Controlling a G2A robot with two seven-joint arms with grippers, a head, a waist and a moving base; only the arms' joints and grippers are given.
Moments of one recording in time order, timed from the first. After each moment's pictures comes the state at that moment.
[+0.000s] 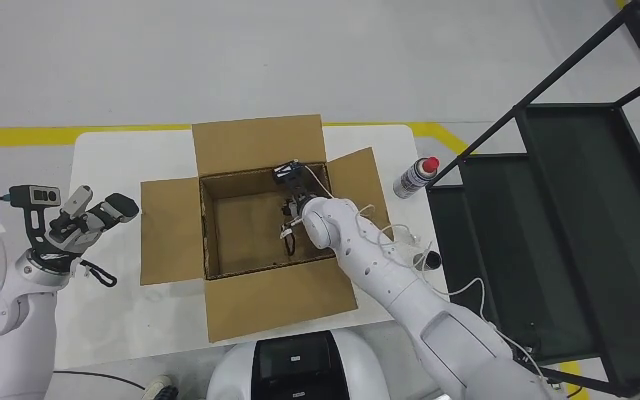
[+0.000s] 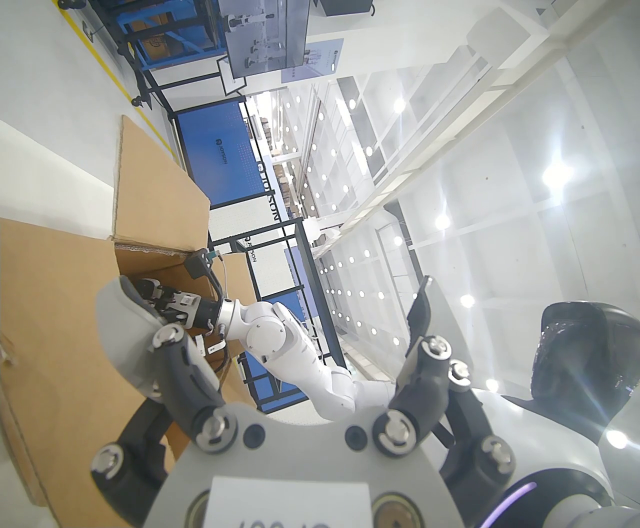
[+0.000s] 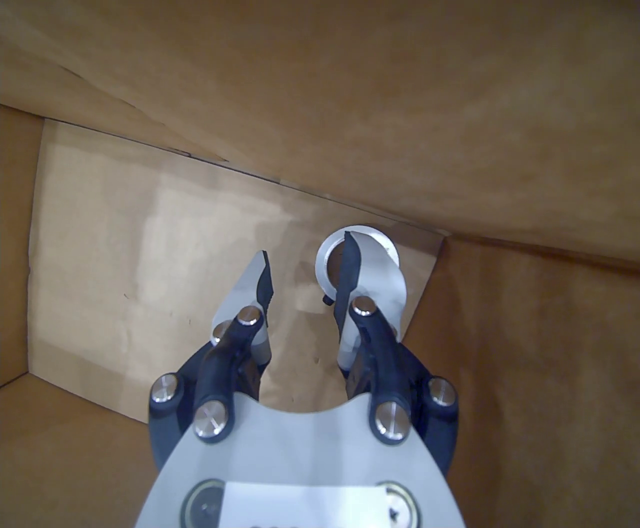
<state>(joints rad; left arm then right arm) 1.45 -0.99 -1.74 -1.46 -0.71 -0.47 -1.02 -0.86 -1.59 0.90 -0.98 -1.15 0.14 0.63</state>
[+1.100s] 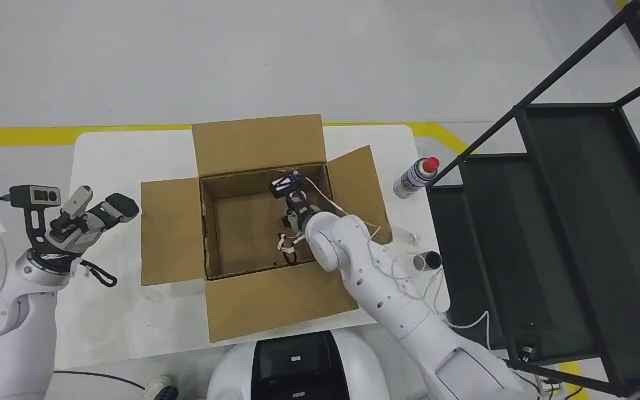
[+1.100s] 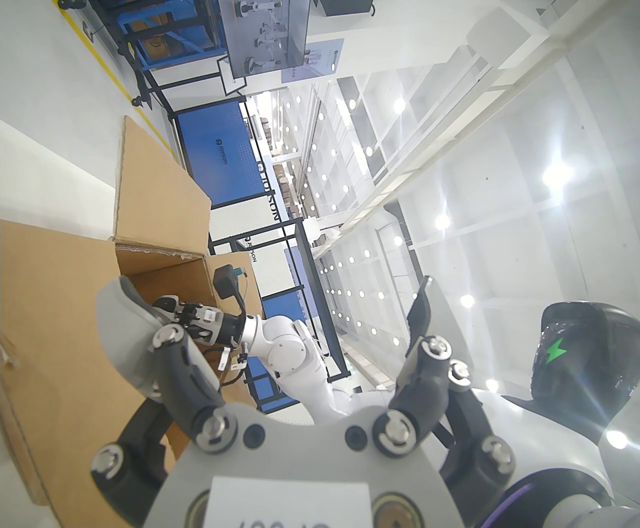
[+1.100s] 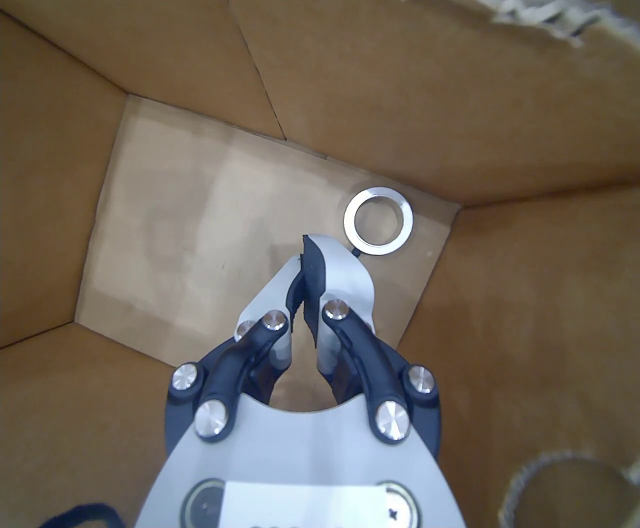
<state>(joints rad) 1.45 -0.99 -1.74 -1.46 -0.71 -0.47 -1.02 -1.10 -1.54 0.98 -1.37 -1.31 0.10 0.73</state>
